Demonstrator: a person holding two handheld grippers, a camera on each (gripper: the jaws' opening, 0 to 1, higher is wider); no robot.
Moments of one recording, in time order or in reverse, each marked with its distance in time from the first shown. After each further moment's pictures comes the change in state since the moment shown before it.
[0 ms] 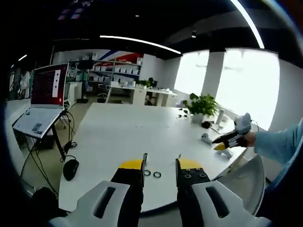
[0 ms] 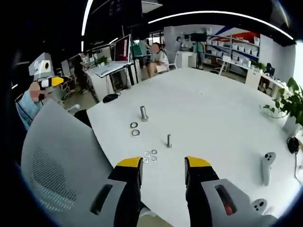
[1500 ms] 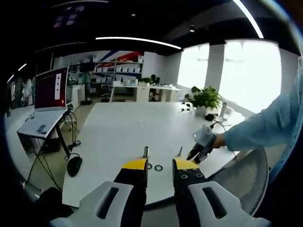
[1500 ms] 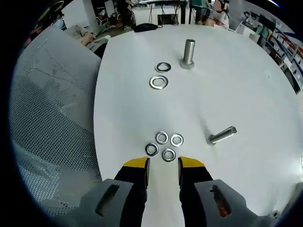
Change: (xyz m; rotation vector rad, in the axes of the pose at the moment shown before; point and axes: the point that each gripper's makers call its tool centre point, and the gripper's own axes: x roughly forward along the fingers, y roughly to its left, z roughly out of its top) left arm -0.005 -0.014 -0.022 0.058 0.044 0.042; right arm 0.140 0.033 -0.081 -0.394 0.452 0.288
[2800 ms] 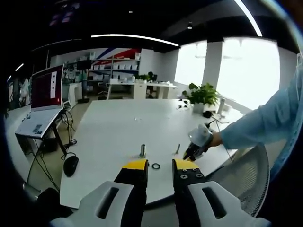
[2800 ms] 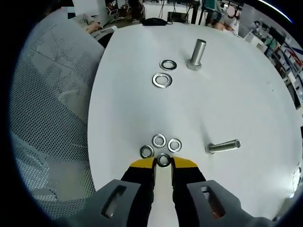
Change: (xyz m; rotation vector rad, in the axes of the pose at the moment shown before) left arm 0.011 -0.006 -0.005 0.009 0.028 -0.023; right arm 0.009 -0.006 0.002 -0.119 0.027 -0.021
